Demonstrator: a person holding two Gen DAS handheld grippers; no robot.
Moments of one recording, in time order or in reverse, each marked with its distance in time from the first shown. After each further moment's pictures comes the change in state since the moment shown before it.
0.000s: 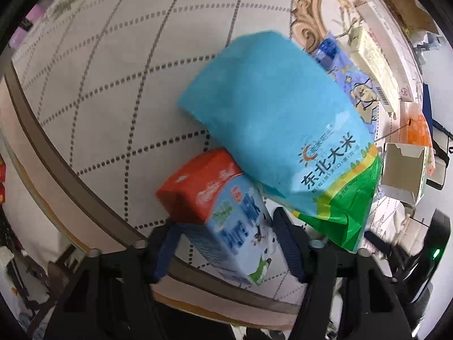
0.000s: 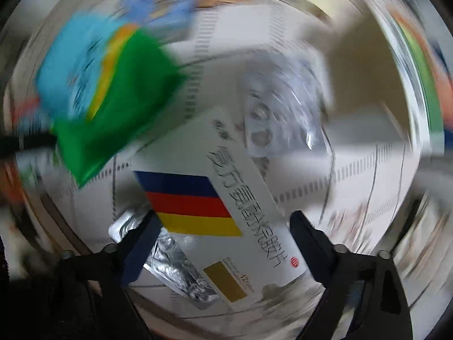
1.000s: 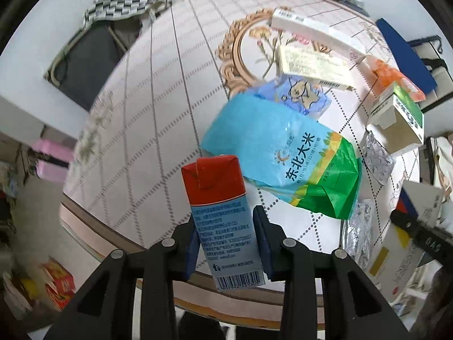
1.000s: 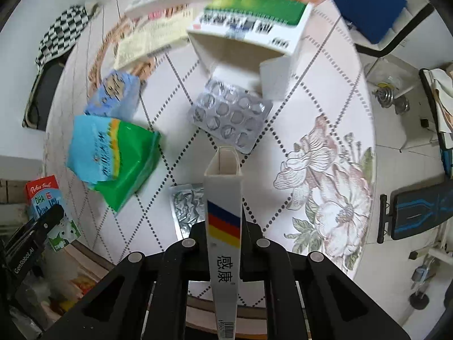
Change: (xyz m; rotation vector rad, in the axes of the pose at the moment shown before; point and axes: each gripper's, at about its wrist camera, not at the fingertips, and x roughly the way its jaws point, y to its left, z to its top) left arm -0.086 -0.094 -0.055 0.484 -0.316 0.271; right arm -0.065 -0.053 -0.101 0.504 -0.229 0.187
